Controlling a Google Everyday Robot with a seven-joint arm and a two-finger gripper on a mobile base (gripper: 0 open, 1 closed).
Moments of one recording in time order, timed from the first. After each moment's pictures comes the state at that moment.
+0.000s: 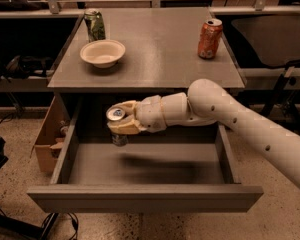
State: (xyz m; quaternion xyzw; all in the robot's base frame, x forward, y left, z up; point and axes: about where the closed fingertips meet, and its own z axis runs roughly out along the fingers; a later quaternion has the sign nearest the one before) arm 0.547 0.093 0.778 -0.59 0.55 0.39 0.45
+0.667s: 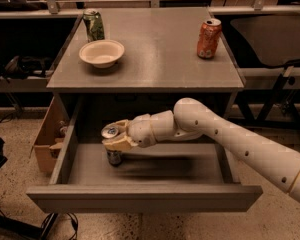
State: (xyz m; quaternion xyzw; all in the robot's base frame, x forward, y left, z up) arm 0.542 0.121 0.702 -0.57 0.57 0.43 0.40
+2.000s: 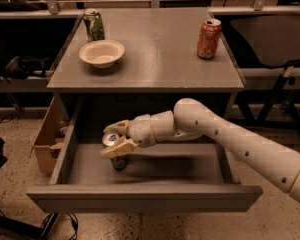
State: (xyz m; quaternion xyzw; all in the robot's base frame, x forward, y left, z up) arm 0.542 0.122 0.700 -0.57 0.57 0.43 0.40
